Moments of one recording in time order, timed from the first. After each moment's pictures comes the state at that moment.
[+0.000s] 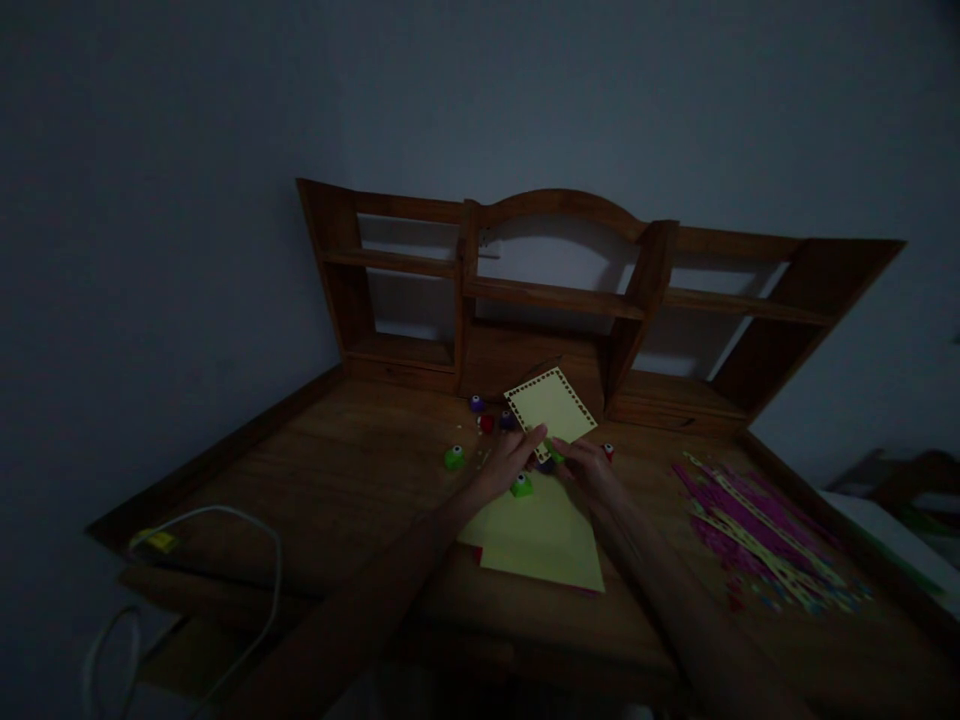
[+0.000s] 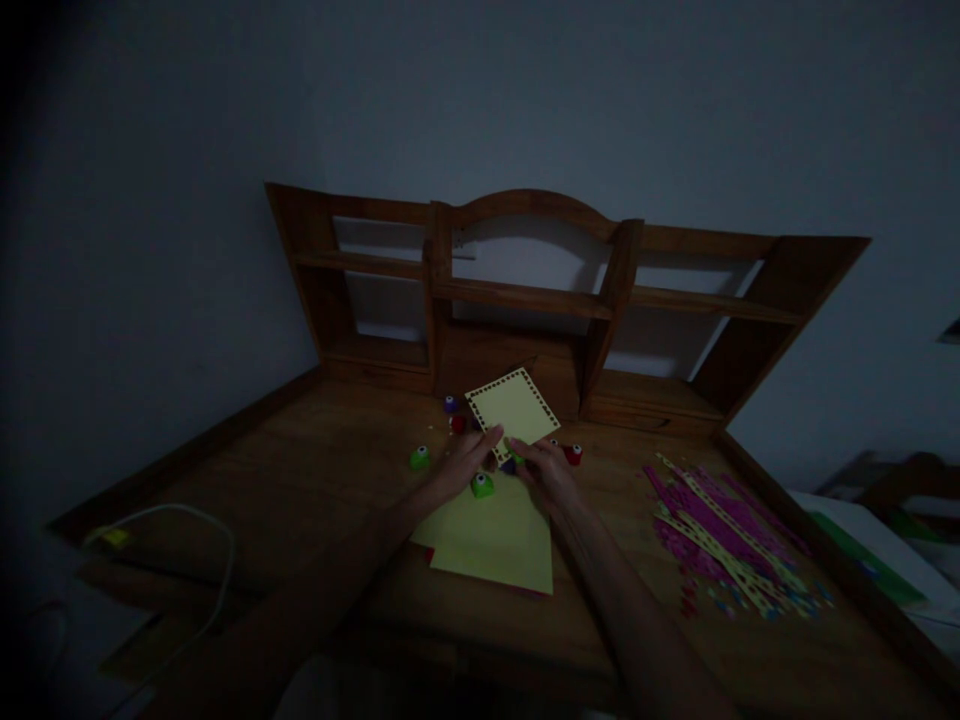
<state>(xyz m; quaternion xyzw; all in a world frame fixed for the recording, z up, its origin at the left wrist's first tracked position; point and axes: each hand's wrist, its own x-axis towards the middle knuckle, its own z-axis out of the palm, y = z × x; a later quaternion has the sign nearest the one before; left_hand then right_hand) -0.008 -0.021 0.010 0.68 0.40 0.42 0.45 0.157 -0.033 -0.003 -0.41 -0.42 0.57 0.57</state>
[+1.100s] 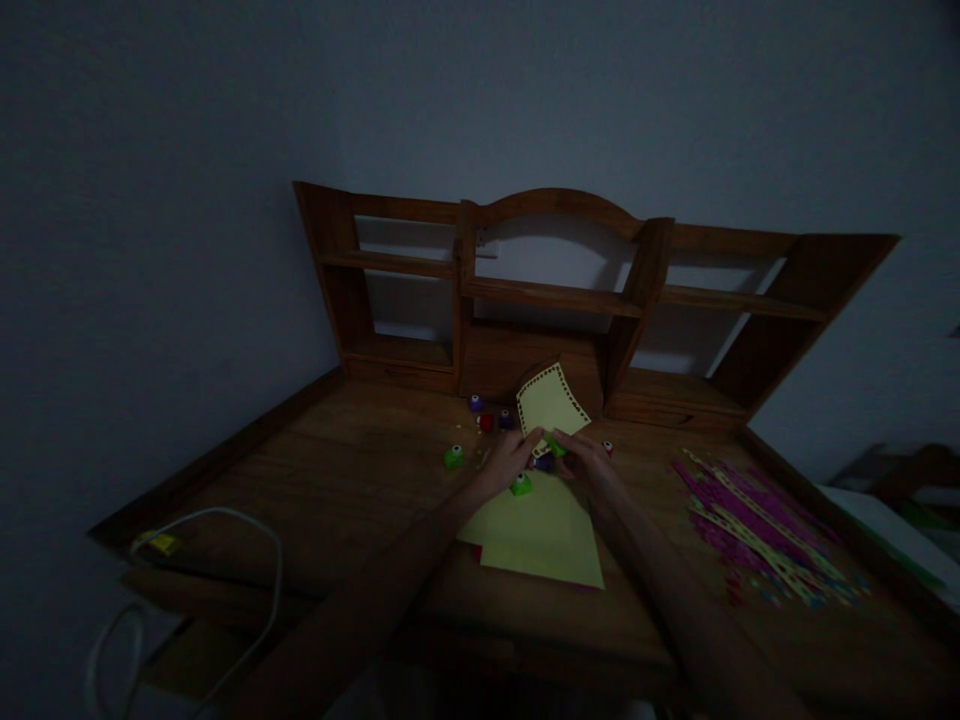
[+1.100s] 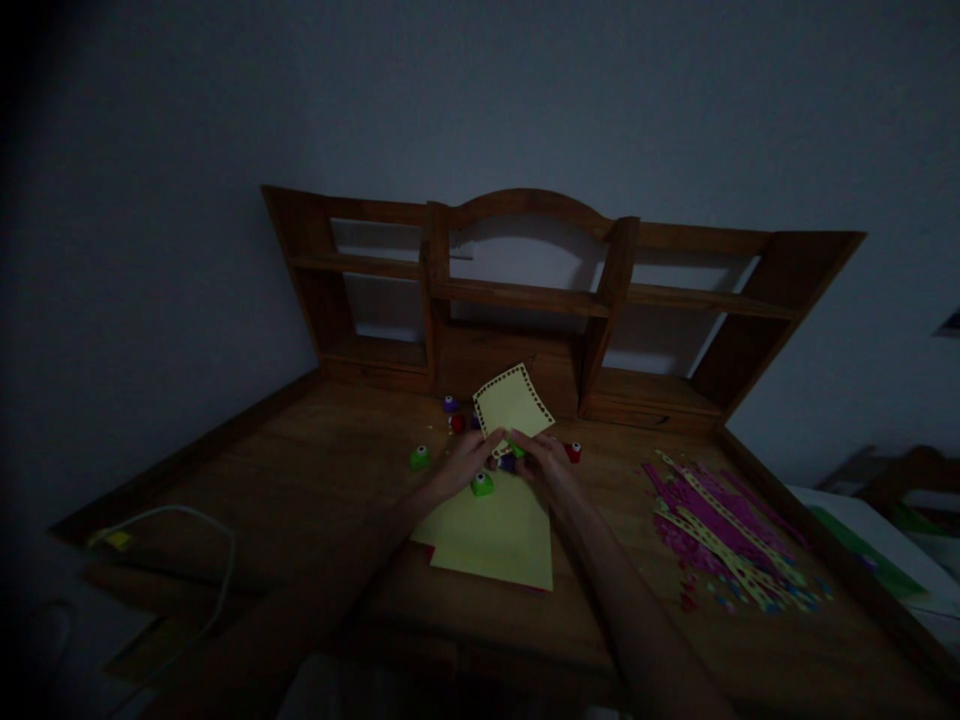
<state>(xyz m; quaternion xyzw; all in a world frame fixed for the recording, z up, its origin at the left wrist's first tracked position) 0.001 -0.001 -0.011 0.69 0.42 0.41 0.41 0.159 -0.032 0.001 -0.42 -0.48 0.55 0.55</state>
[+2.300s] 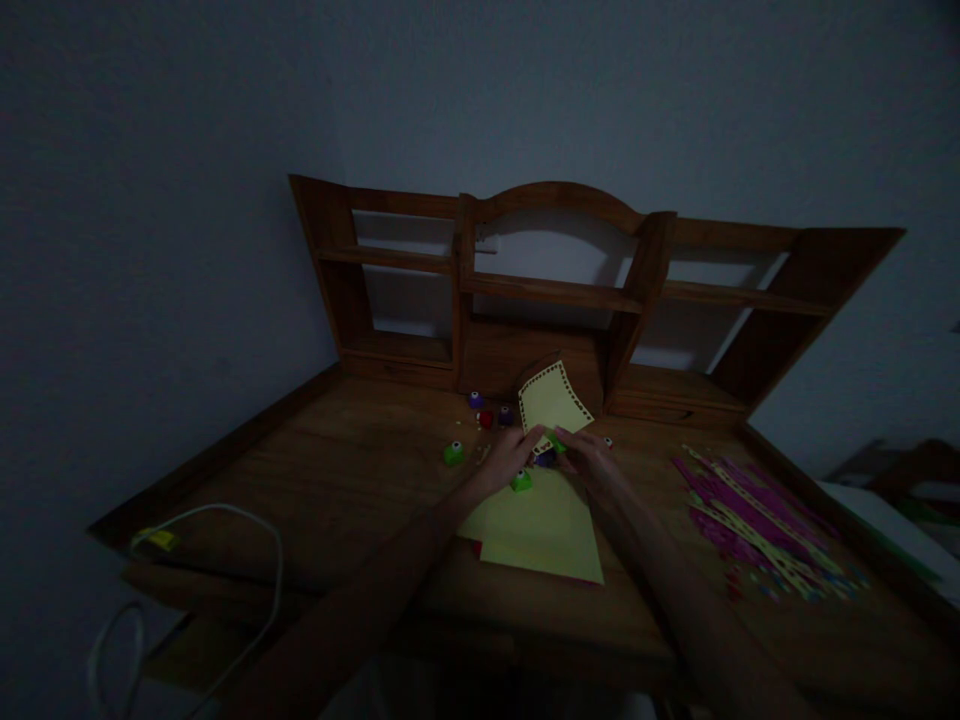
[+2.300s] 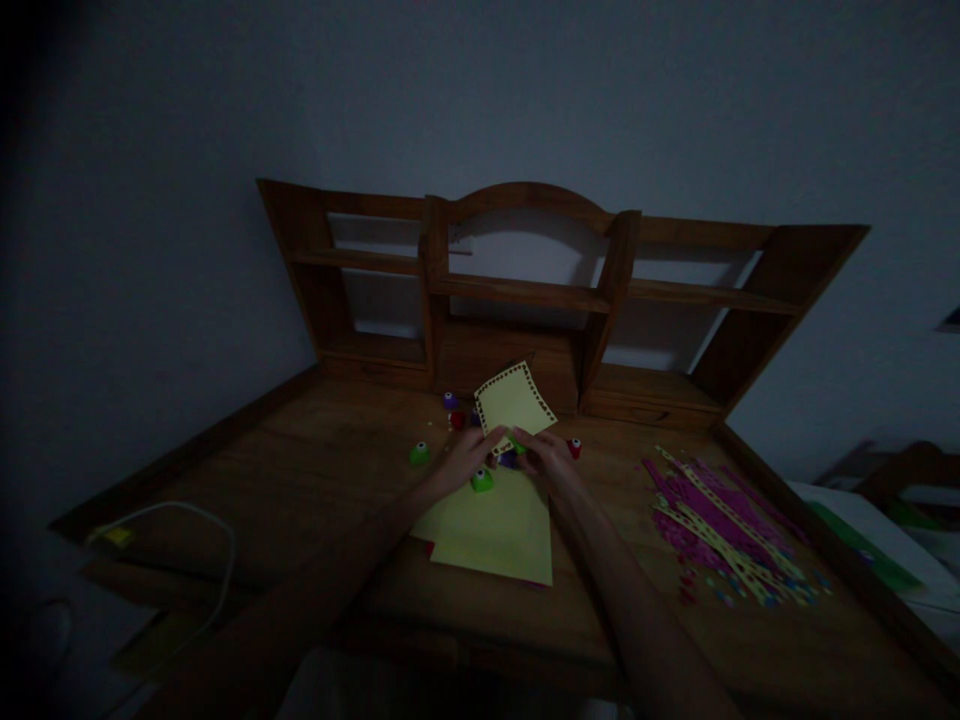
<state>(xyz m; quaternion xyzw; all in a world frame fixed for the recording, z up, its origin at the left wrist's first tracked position) -0.001 -0.004 -0.010 0.70 0.42 0.41 0.41 0.165 -0.028 -0.002 -0.42 -0.47 0.56 0.54</state>
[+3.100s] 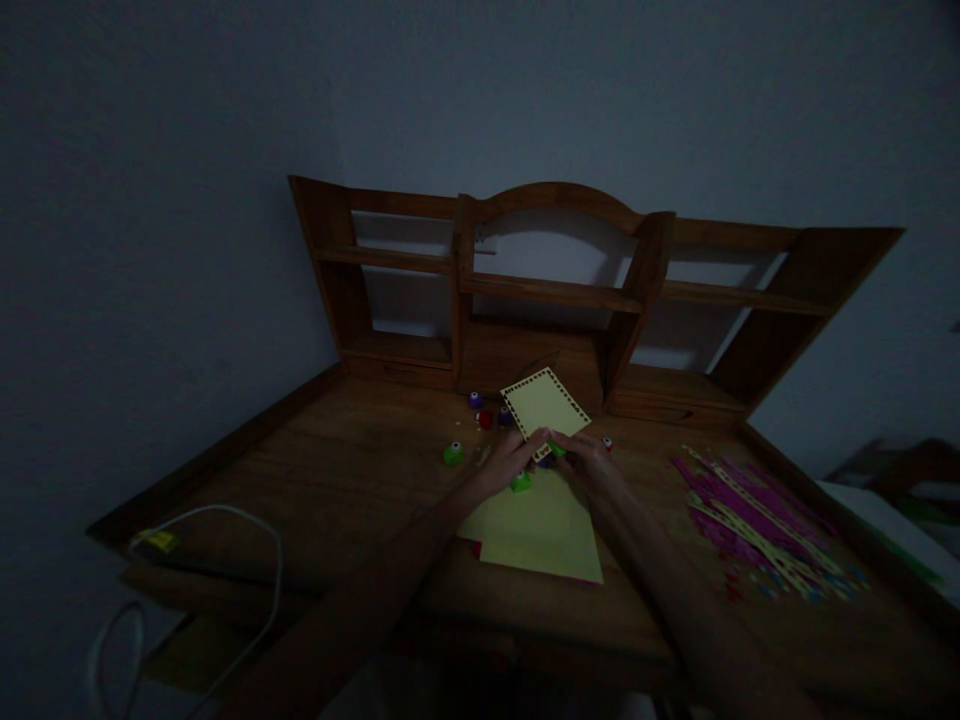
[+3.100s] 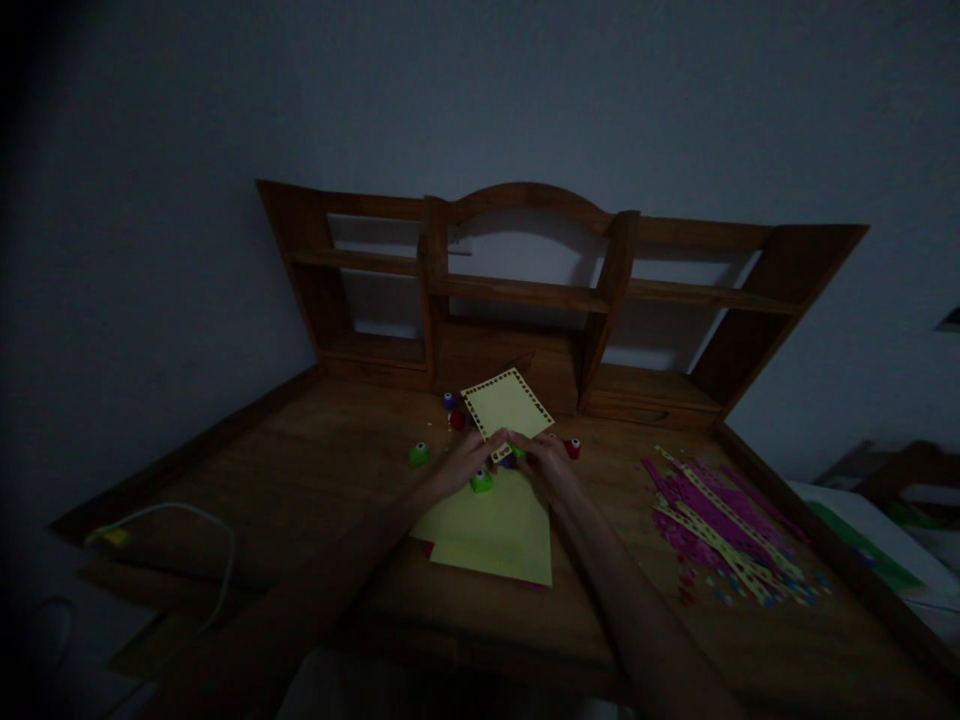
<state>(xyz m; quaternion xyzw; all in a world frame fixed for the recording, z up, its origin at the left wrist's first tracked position) 0.000 -0.008 -0.011 0.67 0.31 0.43 0.52 0.163 -0.027 -0.007 -0.42 -0.42 0.58 0.56</state>
